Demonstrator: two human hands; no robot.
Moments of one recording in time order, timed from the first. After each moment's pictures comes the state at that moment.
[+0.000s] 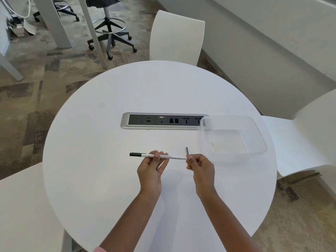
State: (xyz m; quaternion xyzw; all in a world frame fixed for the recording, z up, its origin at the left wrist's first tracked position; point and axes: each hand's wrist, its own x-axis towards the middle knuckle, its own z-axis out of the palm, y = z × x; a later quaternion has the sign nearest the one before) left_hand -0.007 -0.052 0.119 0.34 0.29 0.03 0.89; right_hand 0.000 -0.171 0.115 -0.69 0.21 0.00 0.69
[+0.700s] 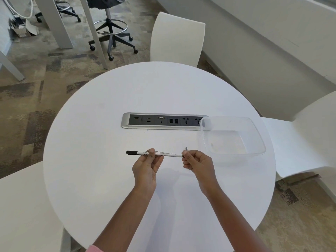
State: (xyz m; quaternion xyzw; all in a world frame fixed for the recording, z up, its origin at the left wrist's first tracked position) left_hand -0.001 -0.043 0.130 0.33 0.37 0.03 0.87; right_hand 0.004 -0.179 0.133 -0.67 0.13 0.09 0.73
